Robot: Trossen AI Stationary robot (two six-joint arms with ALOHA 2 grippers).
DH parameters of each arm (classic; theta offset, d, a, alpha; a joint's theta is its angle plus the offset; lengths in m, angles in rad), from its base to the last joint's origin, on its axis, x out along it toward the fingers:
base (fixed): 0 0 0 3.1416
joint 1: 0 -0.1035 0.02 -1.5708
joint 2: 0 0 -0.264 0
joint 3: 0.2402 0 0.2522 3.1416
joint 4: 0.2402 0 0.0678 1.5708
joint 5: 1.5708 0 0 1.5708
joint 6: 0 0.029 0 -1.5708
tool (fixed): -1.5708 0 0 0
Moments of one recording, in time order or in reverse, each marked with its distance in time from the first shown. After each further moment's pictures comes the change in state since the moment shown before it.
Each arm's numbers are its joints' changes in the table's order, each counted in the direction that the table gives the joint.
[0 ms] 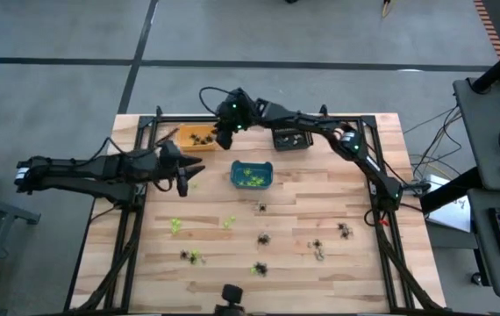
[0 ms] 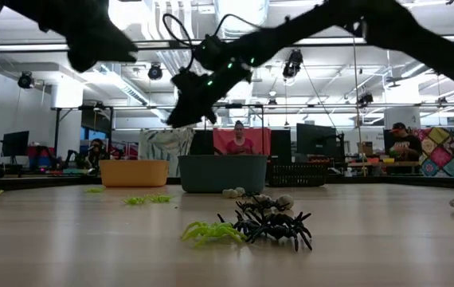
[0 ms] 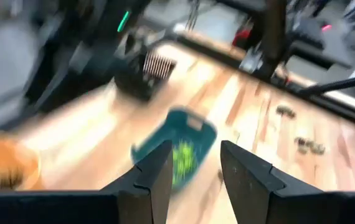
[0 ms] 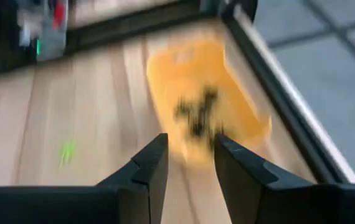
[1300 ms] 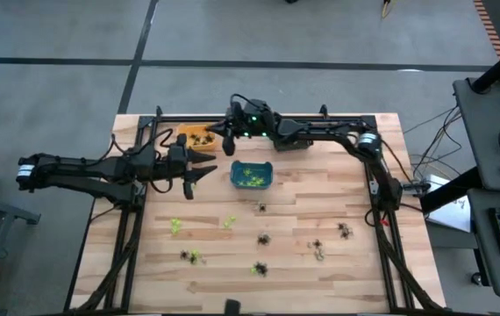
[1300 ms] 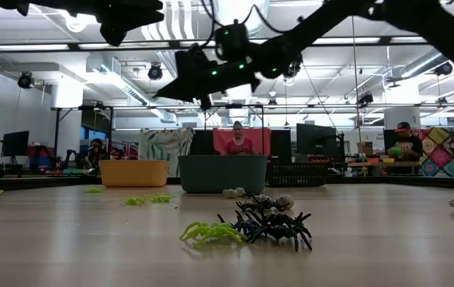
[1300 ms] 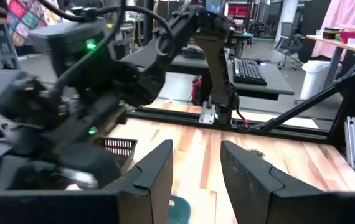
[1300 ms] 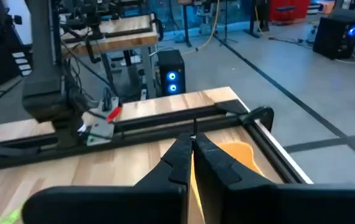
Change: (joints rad) left arm -0.006 -0.107 0.000 -0.426 -0.141 0.332; right arm -0.047 0.170 -0.456 -0.779 0.027 0.080
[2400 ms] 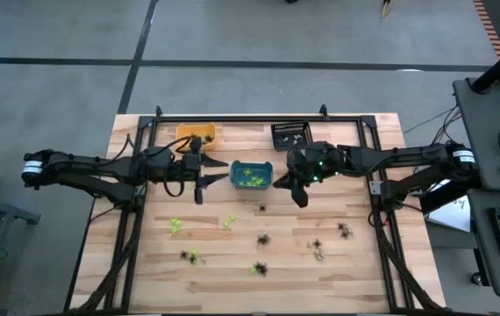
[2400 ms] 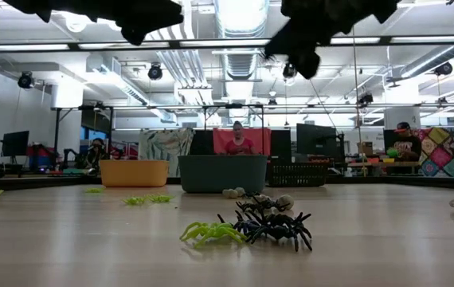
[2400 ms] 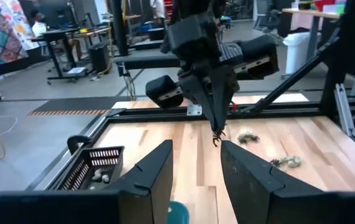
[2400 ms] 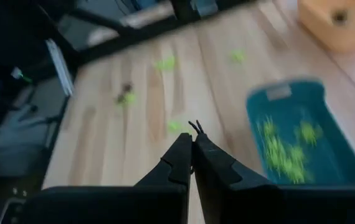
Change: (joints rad) left arm -0.007 -0.162 0.031 -0.100 -0.099 0.143; right arm -0.291 0.882 -0.757 0.470 -0.053 0.241
